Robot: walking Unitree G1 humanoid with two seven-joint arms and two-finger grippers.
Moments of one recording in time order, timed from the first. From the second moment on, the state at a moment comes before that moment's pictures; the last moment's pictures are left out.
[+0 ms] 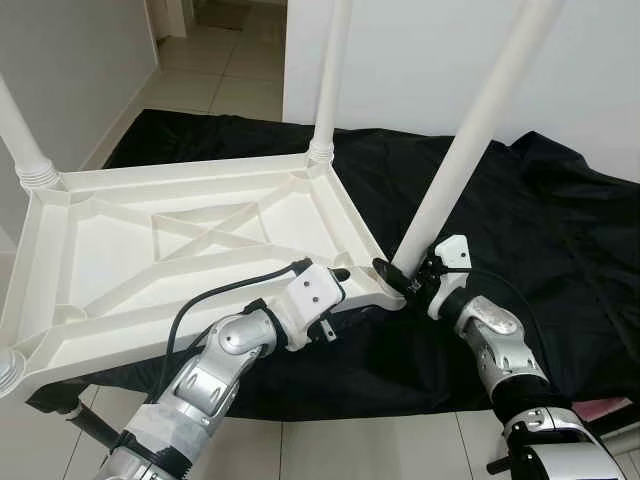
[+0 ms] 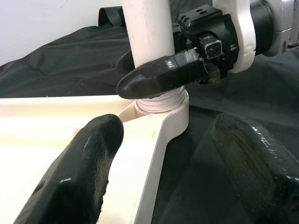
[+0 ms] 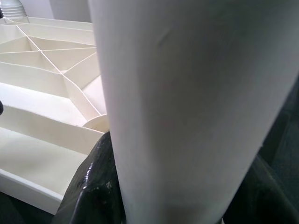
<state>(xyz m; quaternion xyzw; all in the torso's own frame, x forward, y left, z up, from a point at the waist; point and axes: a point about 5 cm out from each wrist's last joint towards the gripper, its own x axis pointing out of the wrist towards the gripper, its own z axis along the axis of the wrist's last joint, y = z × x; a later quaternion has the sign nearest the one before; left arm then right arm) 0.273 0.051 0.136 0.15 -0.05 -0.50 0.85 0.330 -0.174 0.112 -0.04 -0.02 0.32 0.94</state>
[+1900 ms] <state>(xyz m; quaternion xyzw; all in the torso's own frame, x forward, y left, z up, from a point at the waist) 0.277 0.040 0.136 0.14 -0.05 -0.51 0.85 0.284 -0.158 0.107 0.04 -0.06 0.01 1.00</state>
